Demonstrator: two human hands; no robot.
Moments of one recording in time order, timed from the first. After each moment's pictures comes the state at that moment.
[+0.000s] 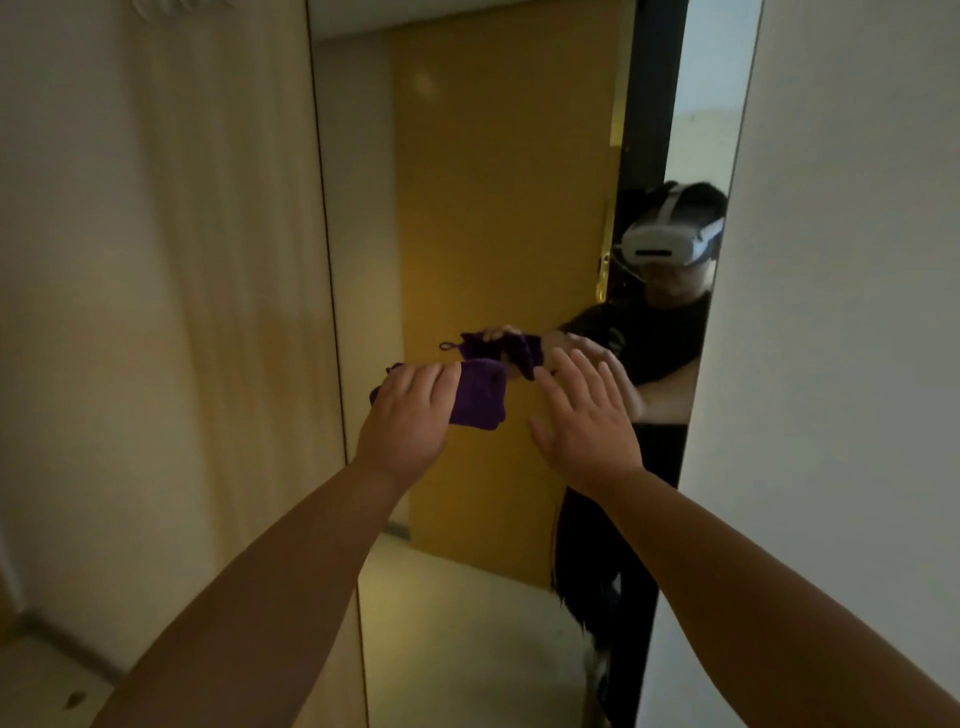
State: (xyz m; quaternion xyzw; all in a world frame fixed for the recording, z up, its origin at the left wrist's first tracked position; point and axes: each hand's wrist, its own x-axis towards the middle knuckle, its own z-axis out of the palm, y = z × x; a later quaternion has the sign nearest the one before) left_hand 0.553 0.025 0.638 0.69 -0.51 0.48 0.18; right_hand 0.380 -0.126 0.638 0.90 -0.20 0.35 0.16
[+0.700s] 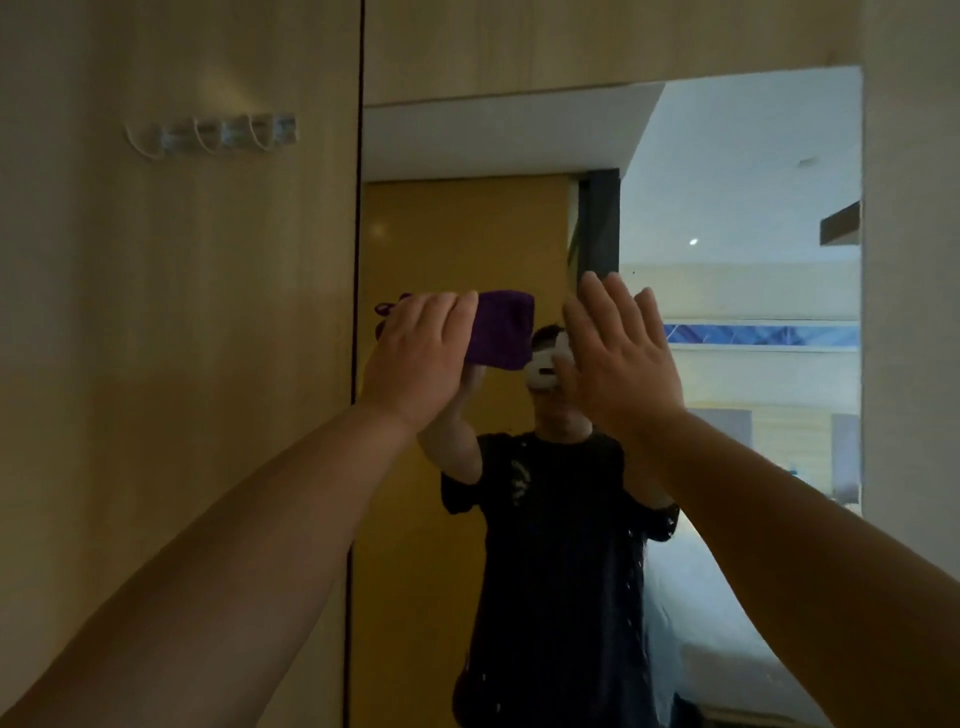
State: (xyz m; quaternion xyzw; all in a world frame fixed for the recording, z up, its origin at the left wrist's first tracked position) left_hand 0.723 -0.023 0.863 0.54 -0.51 0.62 0.26; right_hand 0.525 -0.147 0.856 0.75 -0.27 0.47 0.38
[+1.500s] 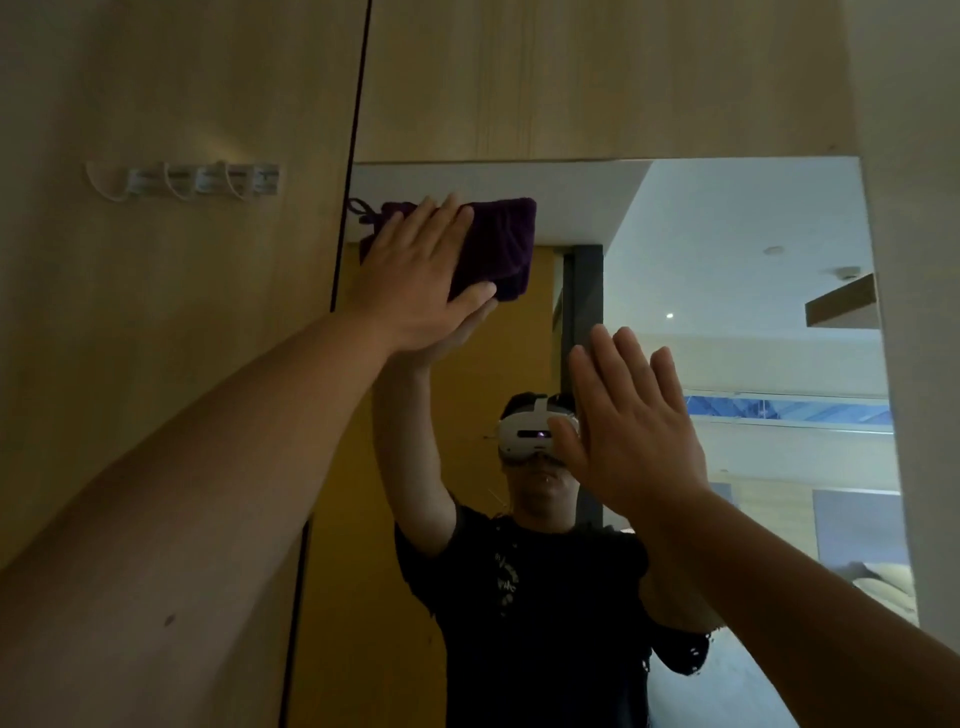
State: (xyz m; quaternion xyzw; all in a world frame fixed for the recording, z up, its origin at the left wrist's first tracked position) left_hand 0.750 -0.049 1.005 0.59 -0.52 0.57 0.24; right_hand 0.530 -0.168 0.875 0.71 -0.26 0.51 0.41
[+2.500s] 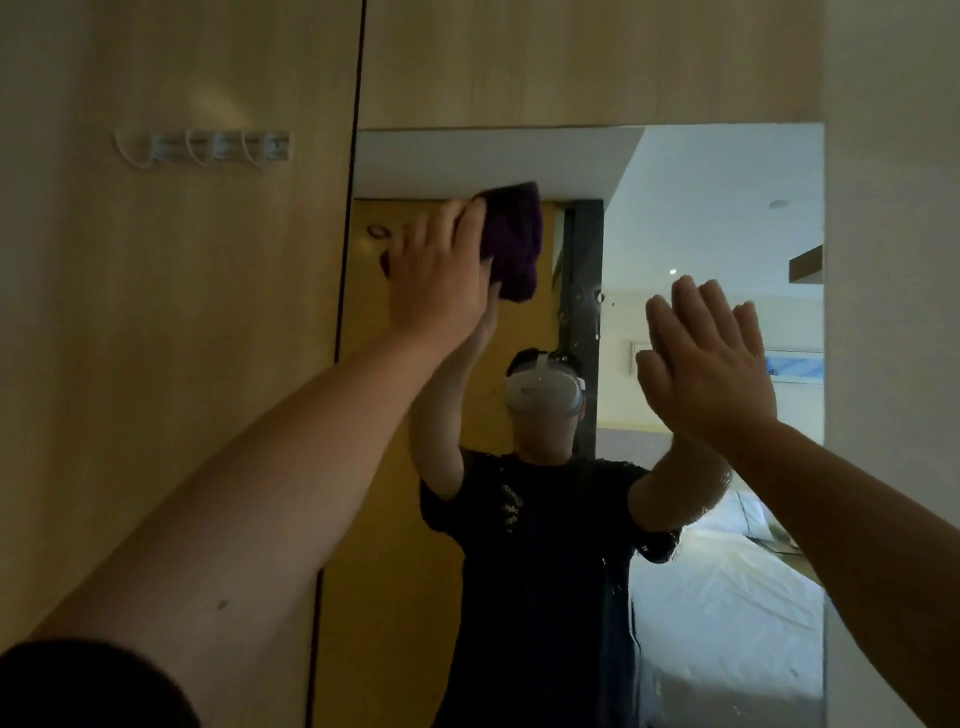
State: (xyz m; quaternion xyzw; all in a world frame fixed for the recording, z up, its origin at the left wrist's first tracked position) left_hand 0.689 -0.039 0.950 0.53 -0.45 0.60 0.40; right_hand 0.439 -0.187 0.883 0.72 -0.34 0.49 0.35
